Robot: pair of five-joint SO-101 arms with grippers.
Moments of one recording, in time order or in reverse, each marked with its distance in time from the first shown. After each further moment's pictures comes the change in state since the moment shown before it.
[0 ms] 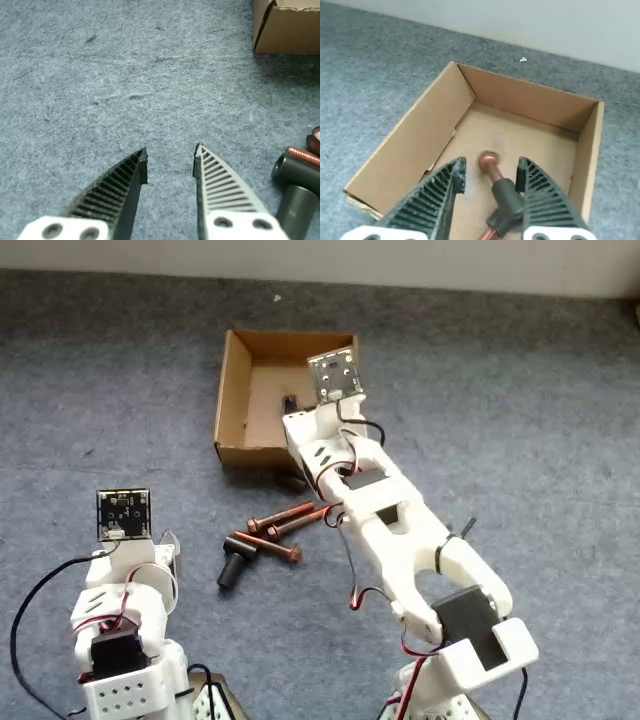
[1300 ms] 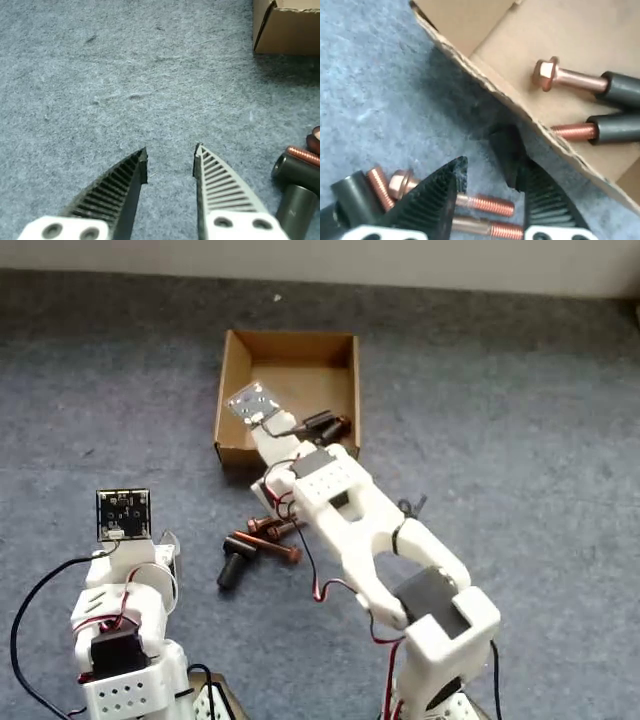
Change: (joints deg) left arm 0.0 0.0 0.0 0.0 0.0; right arm -9.8 12.4 -19.8 47.6 10.1
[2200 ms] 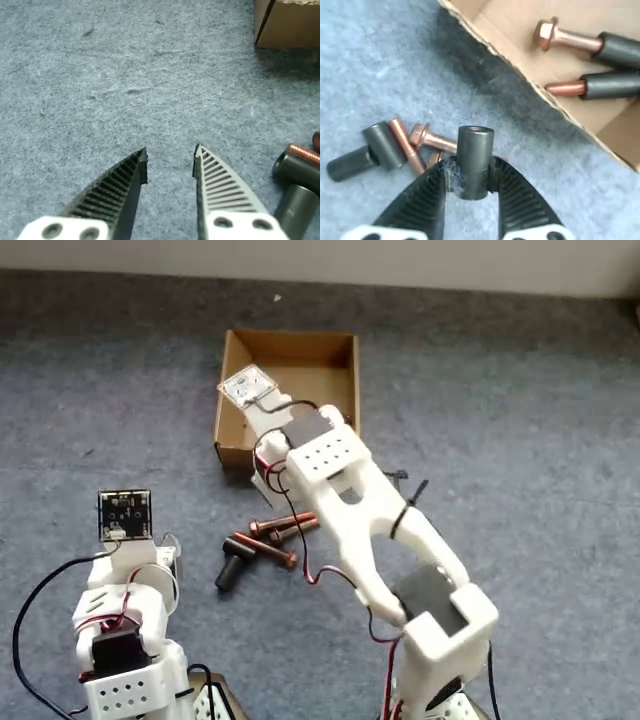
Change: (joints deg) left arm 0.0 0.0 1.1 0.0 0.0; right arm 0.1 -3.0 -18.2 31.0 0.1
